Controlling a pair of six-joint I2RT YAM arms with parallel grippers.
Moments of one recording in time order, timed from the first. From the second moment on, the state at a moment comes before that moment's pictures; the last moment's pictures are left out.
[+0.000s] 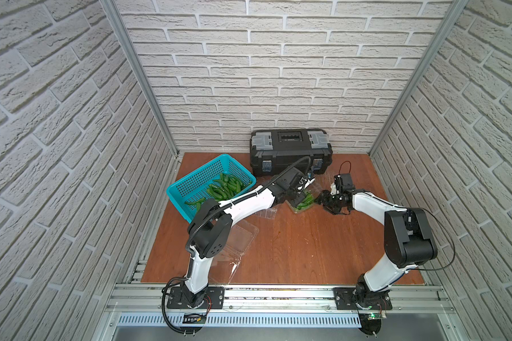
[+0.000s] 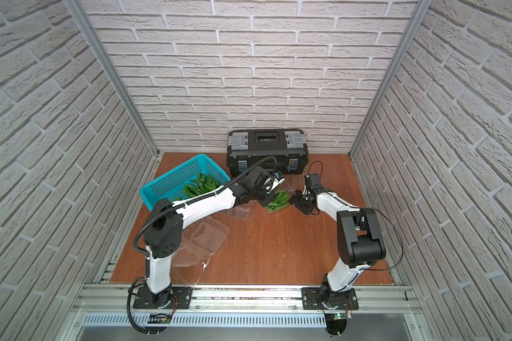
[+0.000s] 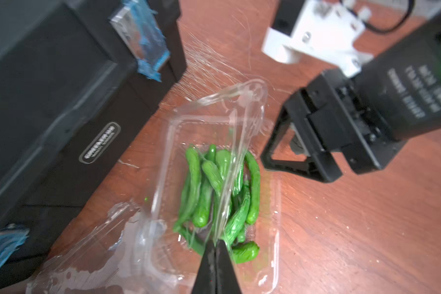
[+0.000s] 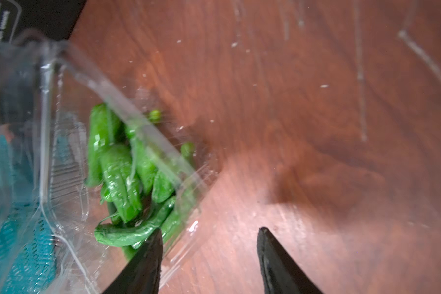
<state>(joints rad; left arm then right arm) -0.82 1.95 1.59 -0.37 0.03 0.15 0.05 1.68 0.99 -0.42 -0.26 0.67</state>
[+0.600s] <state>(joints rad) -0.61 1.78 1.38 -0.15 0.07 -0.19 0.05 1.47 1.08 -0.59 -0.19 0.53</state>
